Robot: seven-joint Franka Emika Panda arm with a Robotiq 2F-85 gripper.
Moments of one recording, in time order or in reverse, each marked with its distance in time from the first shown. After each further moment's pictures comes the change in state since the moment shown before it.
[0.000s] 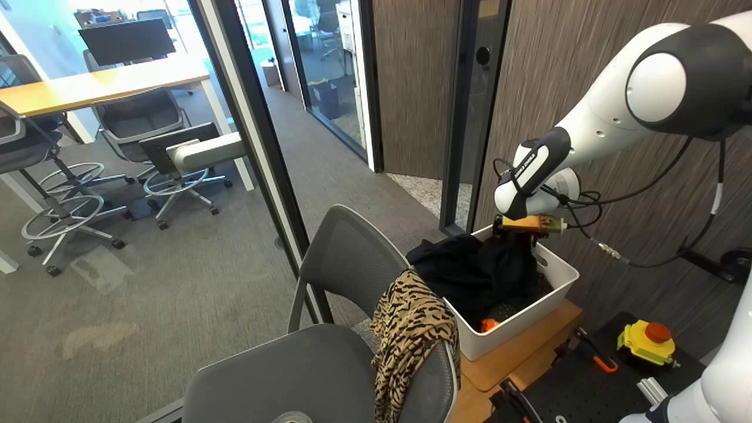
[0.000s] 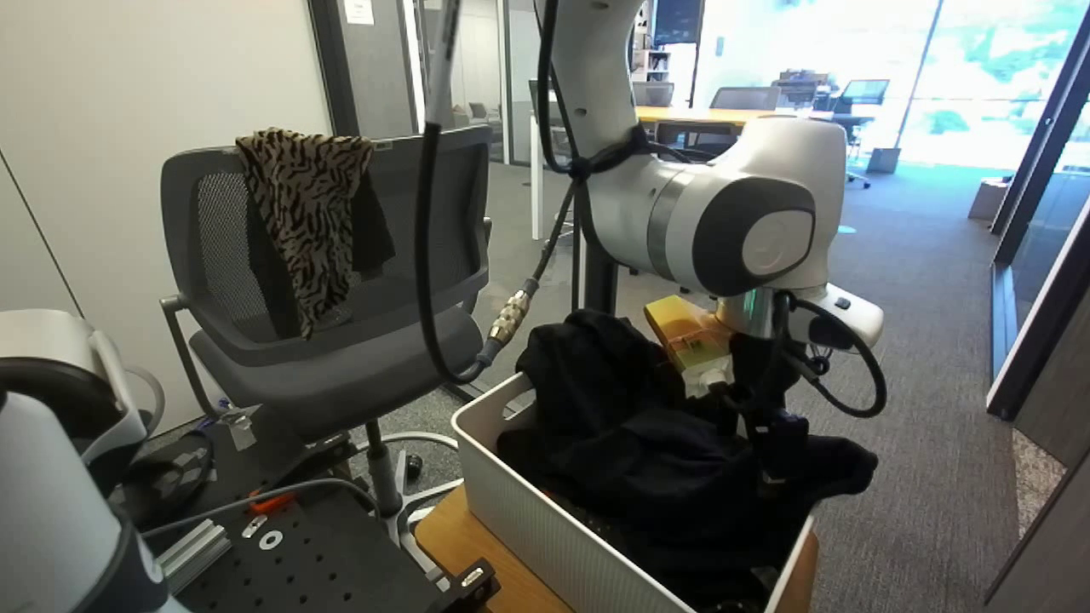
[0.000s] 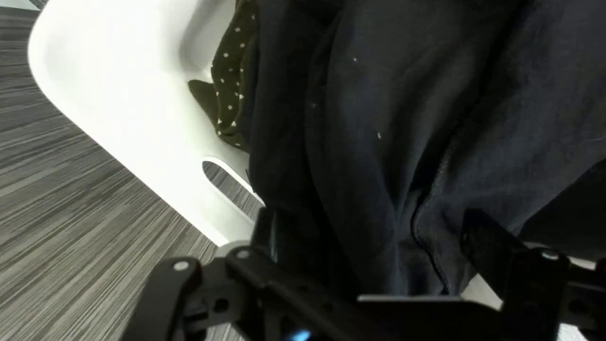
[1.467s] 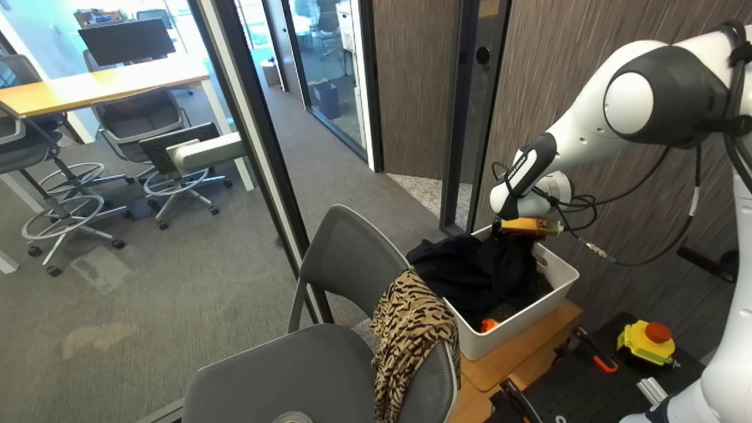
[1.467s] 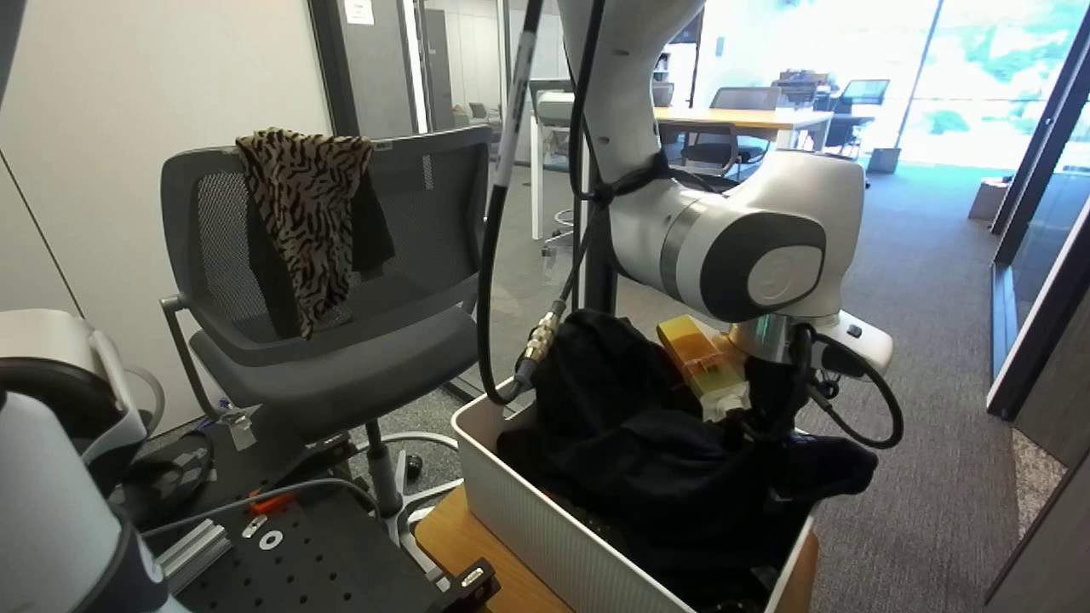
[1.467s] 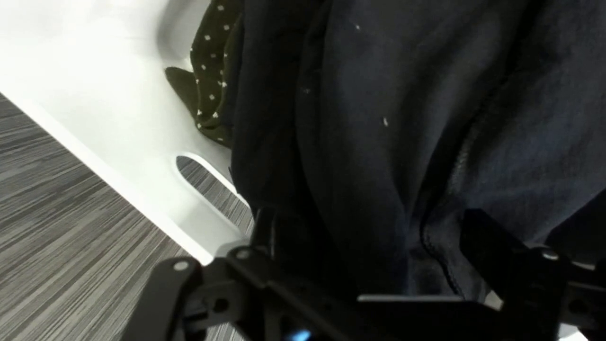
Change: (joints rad) arm -0.002 0.090 -0.004 0.075 0.093 -0.001 -0.097
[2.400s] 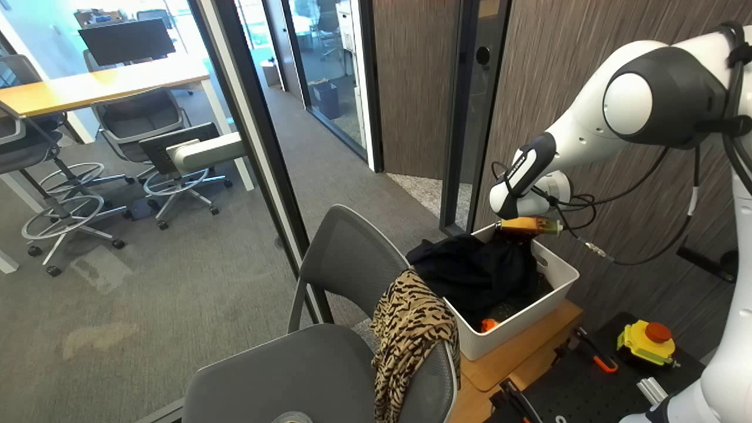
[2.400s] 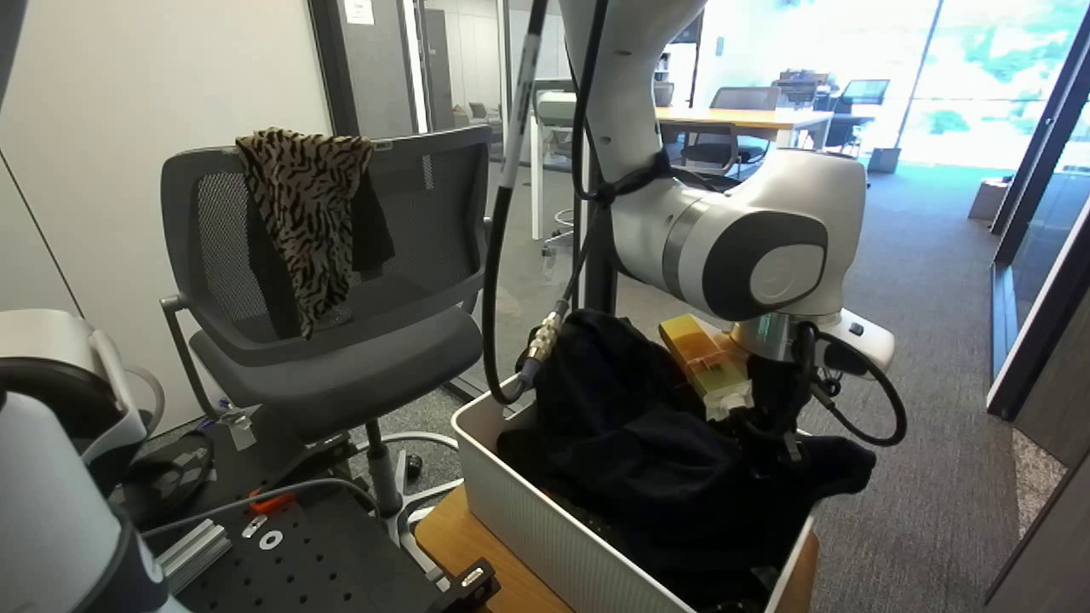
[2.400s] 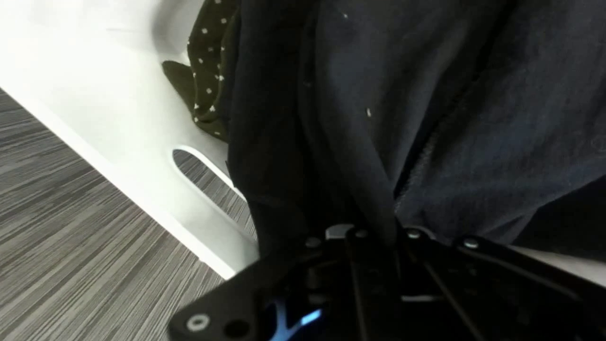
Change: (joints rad) arm 0.000 0.003 0.000 0.009 0.000 0.000 -0.003
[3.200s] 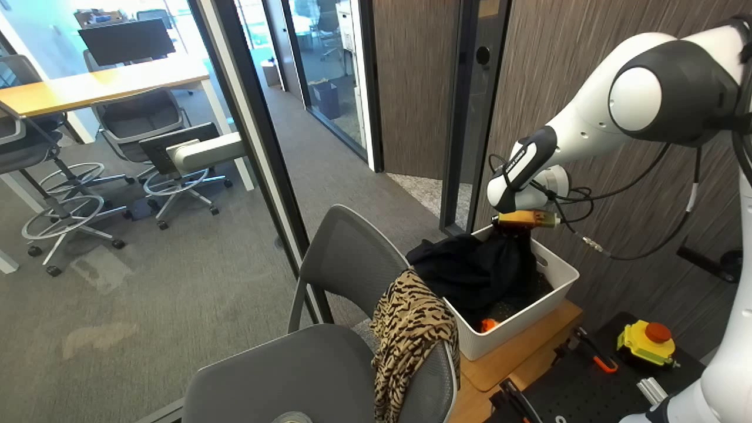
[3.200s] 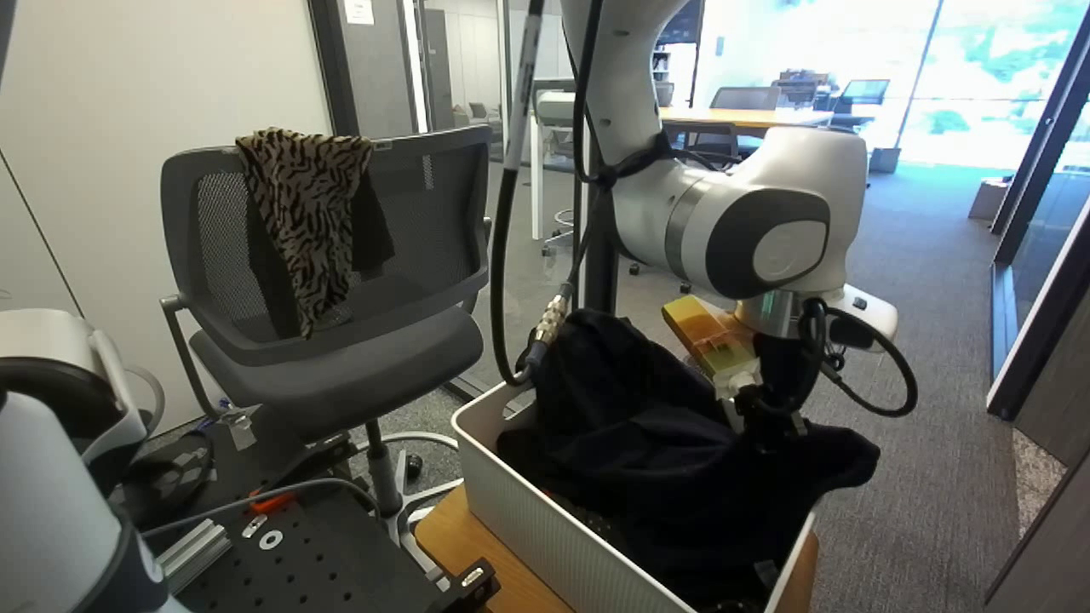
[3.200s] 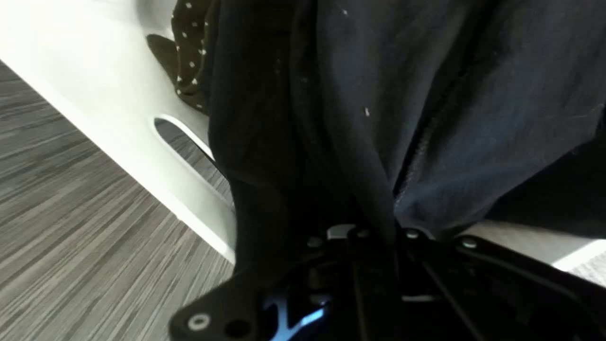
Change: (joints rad) arm 0.003 -0.031 0.010 0.011 0.001 0.000 -0.027
